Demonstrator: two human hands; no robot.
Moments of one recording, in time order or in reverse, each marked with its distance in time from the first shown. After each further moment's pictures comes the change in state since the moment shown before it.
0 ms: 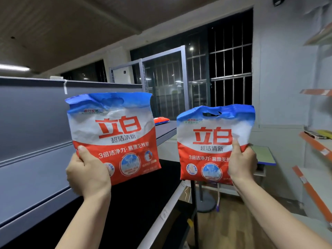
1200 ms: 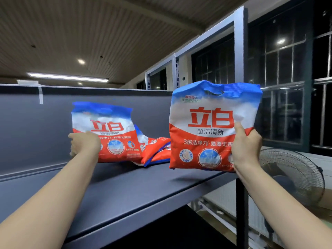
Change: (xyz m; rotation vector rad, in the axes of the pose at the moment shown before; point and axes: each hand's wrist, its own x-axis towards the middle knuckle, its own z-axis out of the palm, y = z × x) left_hand 0.184 -0.044 0.398 0.421 0.329 -0.184; right_hand 0.346 0.089 0.360 0.433 -0.462 0.021
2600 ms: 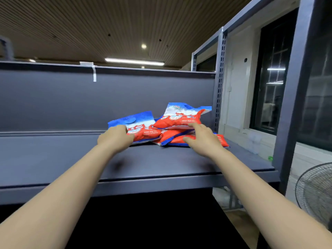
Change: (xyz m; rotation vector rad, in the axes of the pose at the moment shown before) left_hand -0.090 -0.028 -0.034 0.821 -0.217 0.406; right_hand -0.005 0.063 0.085 -0.722 -1.090 -0.451
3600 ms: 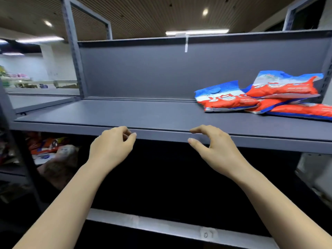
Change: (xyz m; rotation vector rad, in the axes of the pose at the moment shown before) left_hand -0.168 -0.268 -0.110 0.062 0.216 -0.174; right_hand -0.159 -0.239 0.098 0.362 -0.146 -0.327
